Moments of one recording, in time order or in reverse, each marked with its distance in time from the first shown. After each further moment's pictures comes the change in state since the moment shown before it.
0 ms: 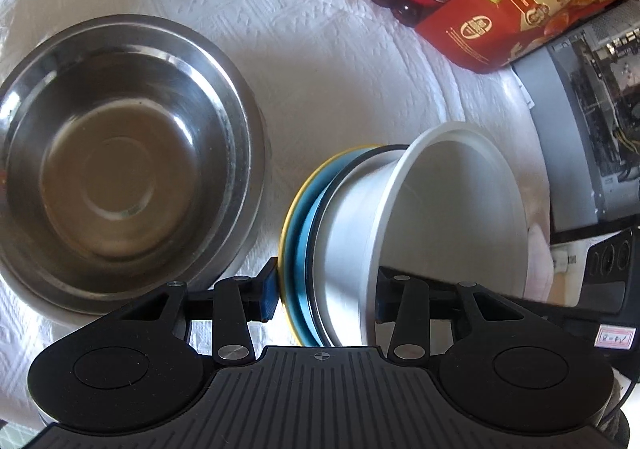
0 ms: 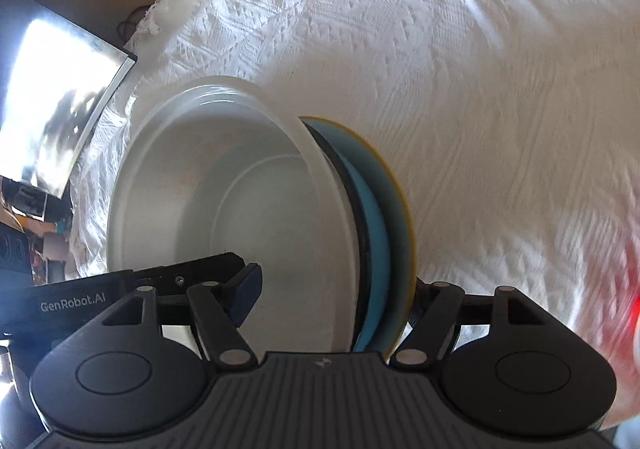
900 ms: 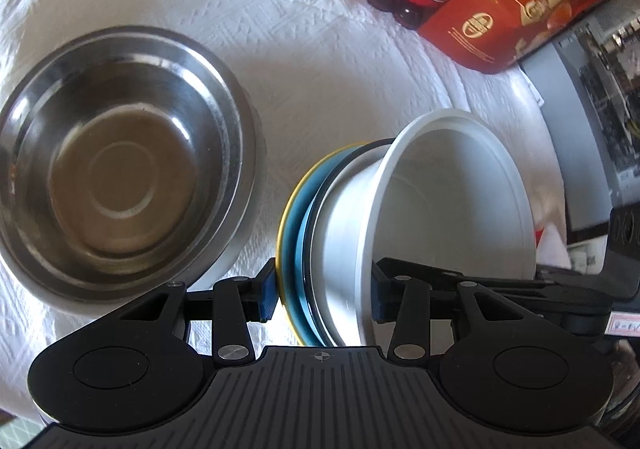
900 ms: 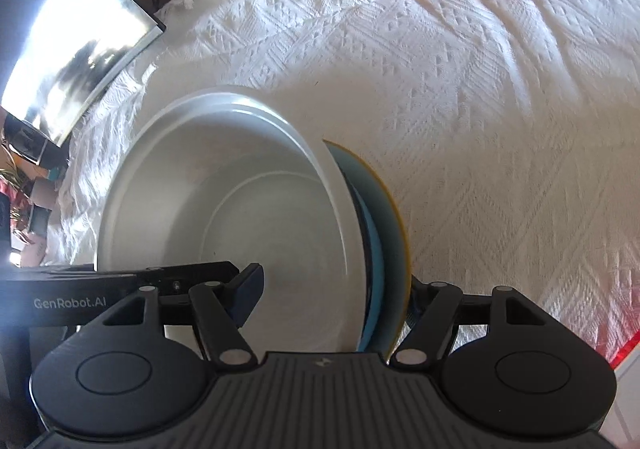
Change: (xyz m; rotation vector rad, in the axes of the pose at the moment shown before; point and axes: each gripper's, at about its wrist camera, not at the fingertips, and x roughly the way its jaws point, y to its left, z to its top) left arm 0.001 -0.016 -0.011 0.032 -0.055 0.077; right arm -0.002 0.009 0.005 -0.239 0.001 -0.051
